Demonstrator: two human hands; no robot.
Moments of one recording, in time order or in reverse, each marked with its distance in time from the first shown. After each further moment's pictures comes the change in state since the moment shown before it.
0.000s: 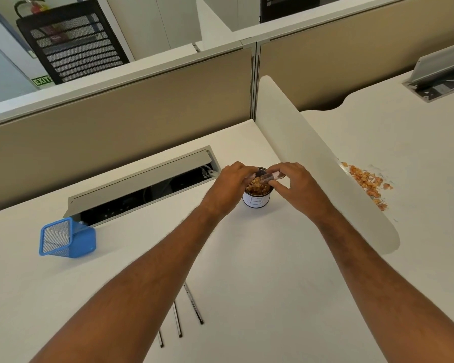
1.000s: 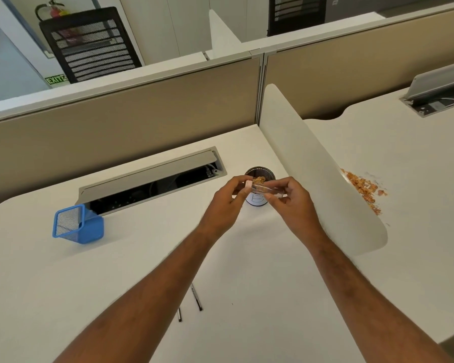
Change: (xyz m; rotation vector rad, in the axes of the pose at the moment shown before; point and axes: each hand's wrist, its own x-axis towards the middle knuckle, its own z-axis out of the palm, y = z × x) left_hand -0.077 0.024 -0.004 -0.573 0.131 -0.214; right_hand -0.060 -0.047 0.015 0.568 0.152 0.225
